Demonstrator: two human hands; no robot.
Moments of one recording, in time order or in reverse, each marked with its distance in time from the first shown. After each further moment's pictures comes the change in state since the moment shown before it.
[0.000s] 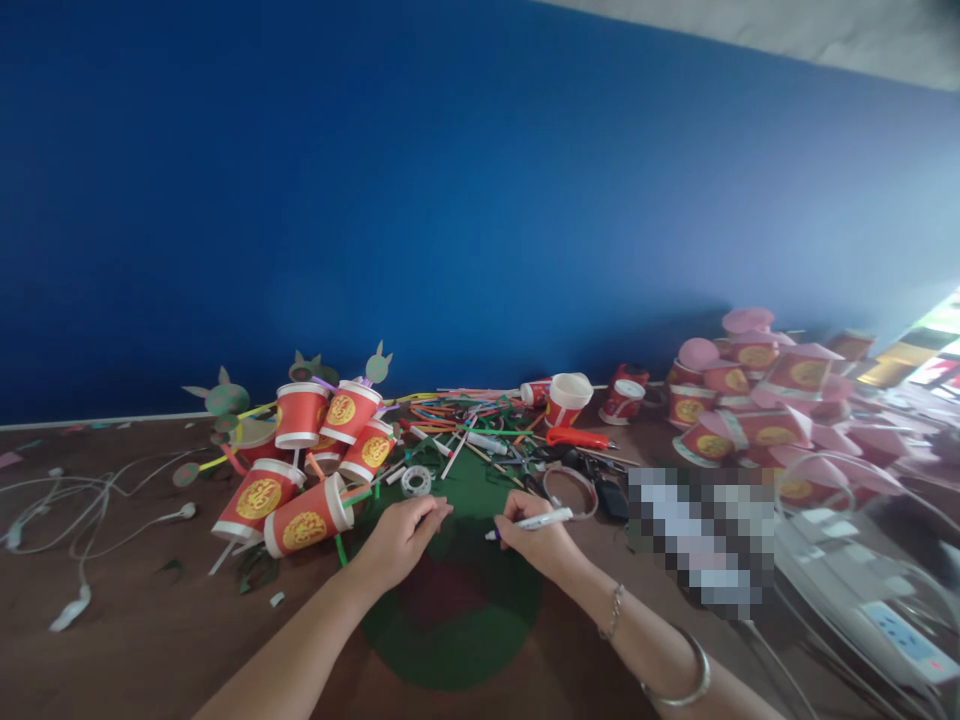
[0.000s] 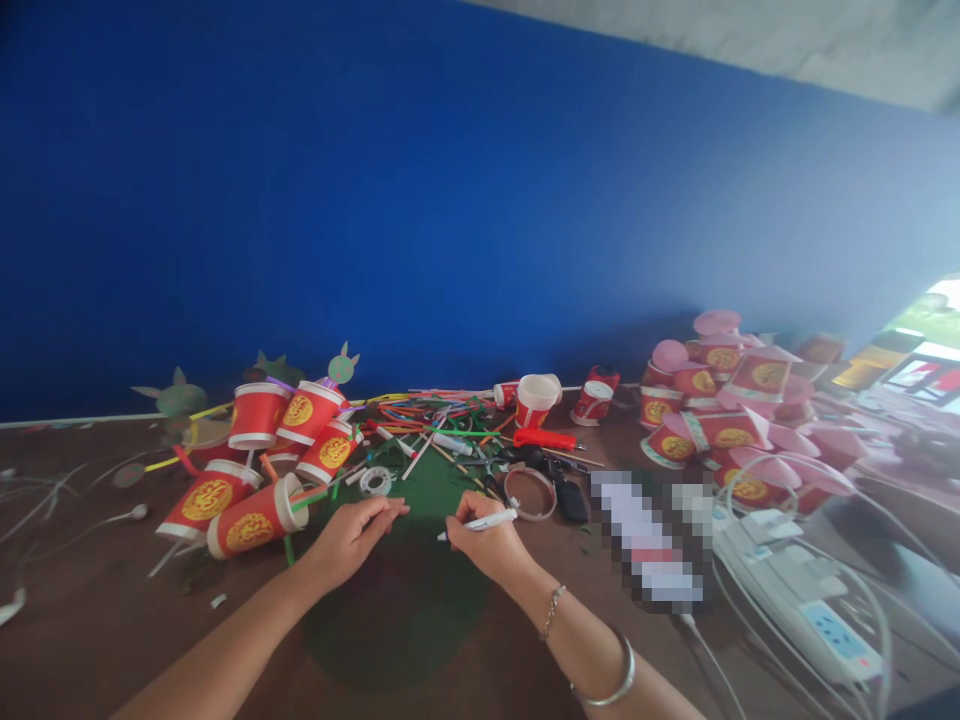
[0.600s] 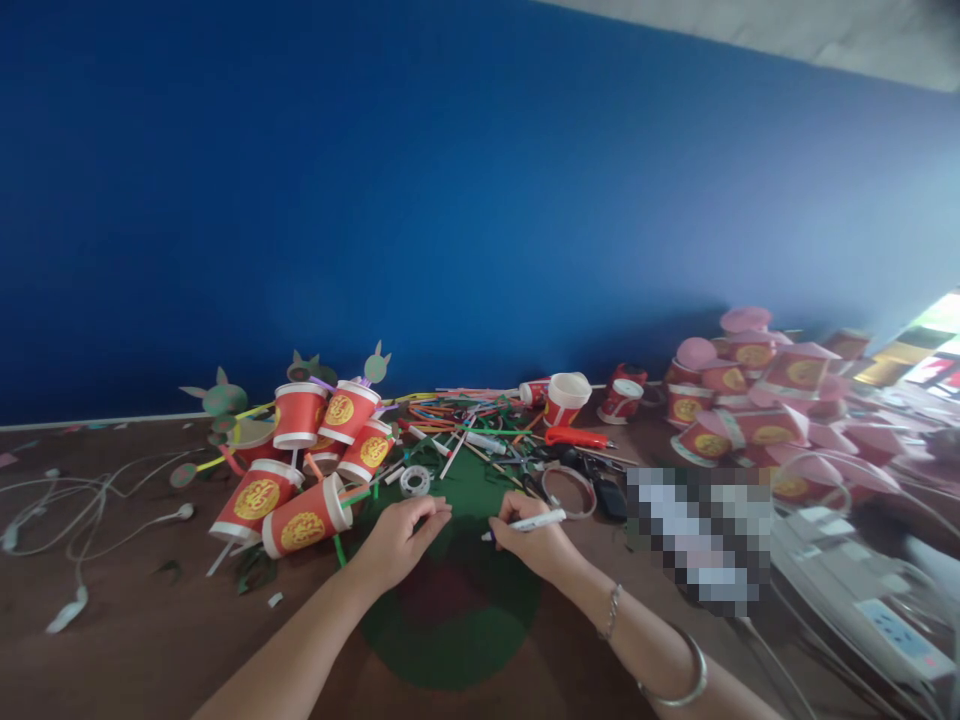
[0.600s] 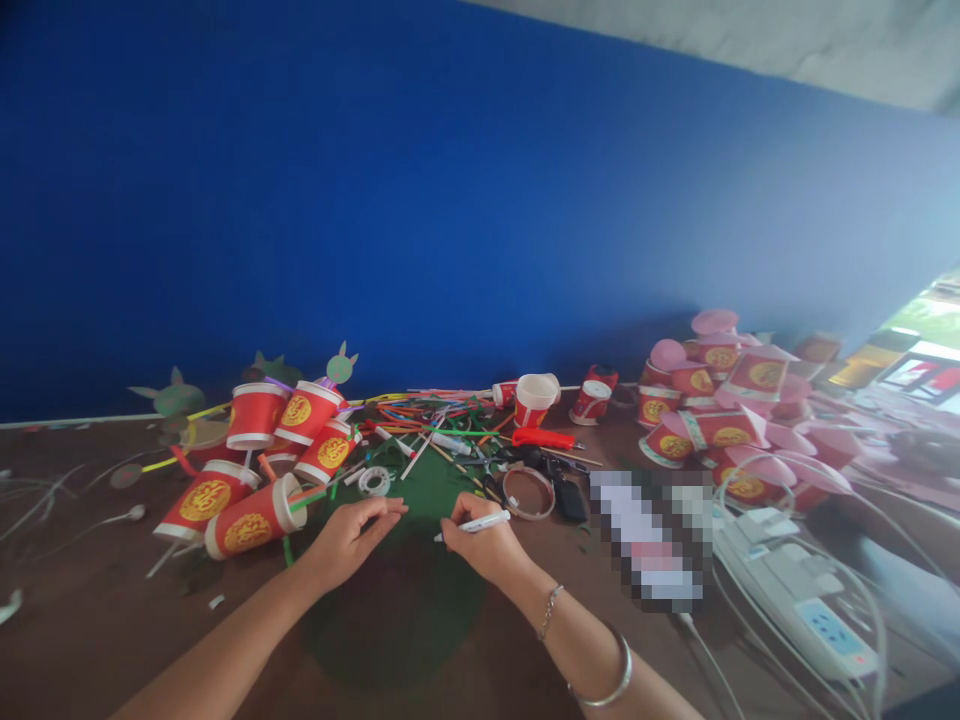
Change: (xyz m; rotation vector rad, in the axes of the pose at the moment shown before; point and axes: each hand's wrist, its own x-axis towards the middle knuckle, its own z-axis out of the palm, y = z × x) left_hand -0.001 0.000 0.000 -0.032 -0.004 0.011; right_hand -0.002 -0.004 0.001 -0.035 -0.037 -0.017
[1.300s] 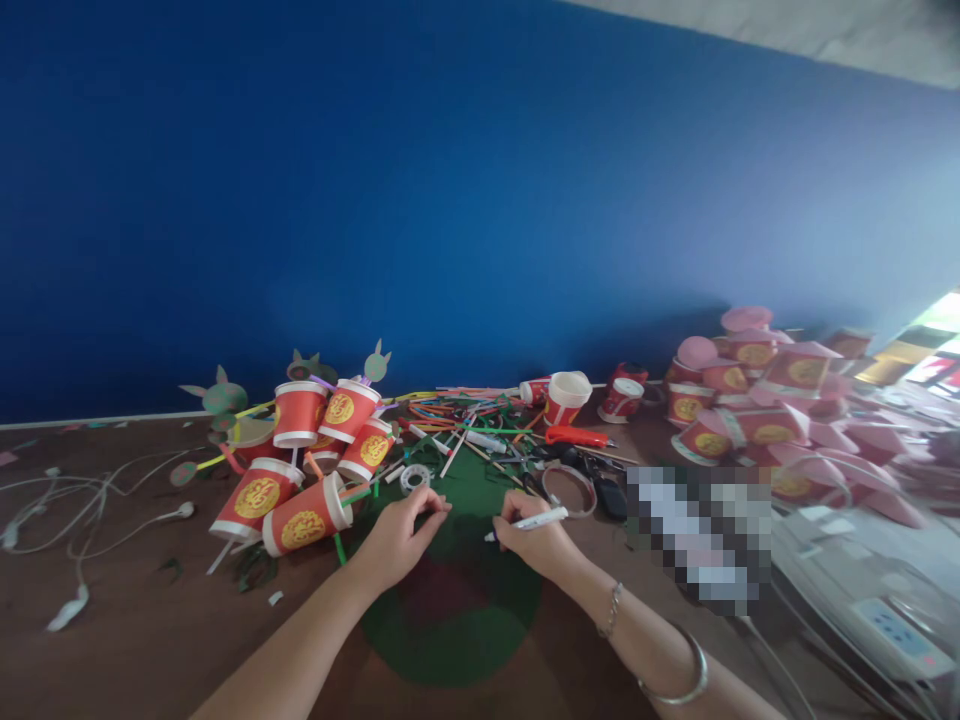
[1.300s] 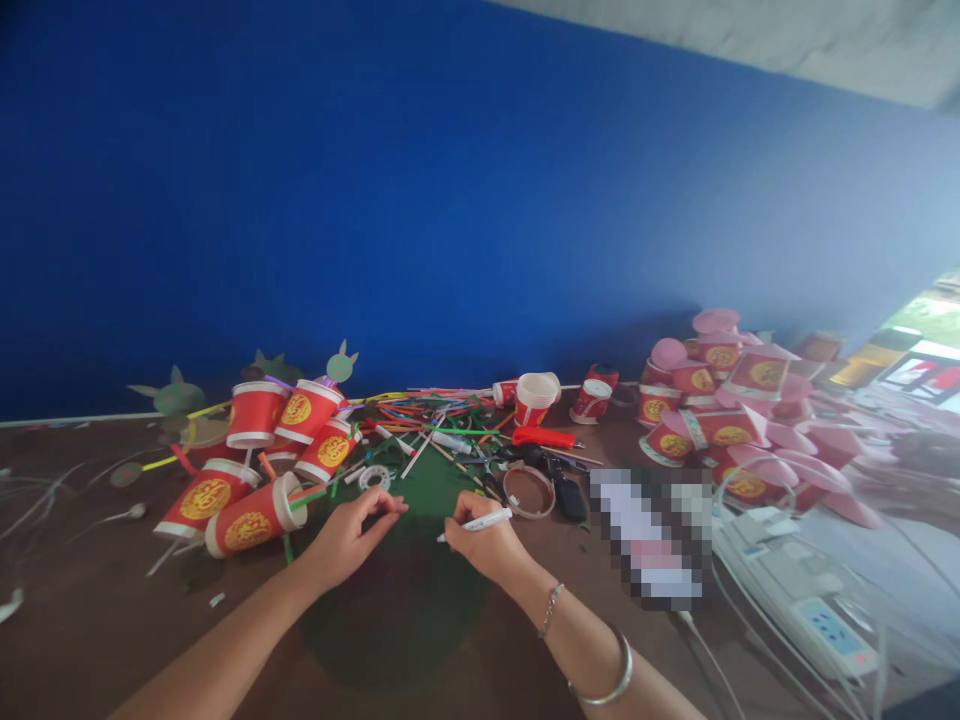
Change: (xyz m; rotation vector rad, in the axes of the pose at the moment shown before) left_hand 0.000 -0.004 0.004 -0.065 0.036 -0.018; right_hand 0.001 0.004 0.001 -0.022 0.018 0.006
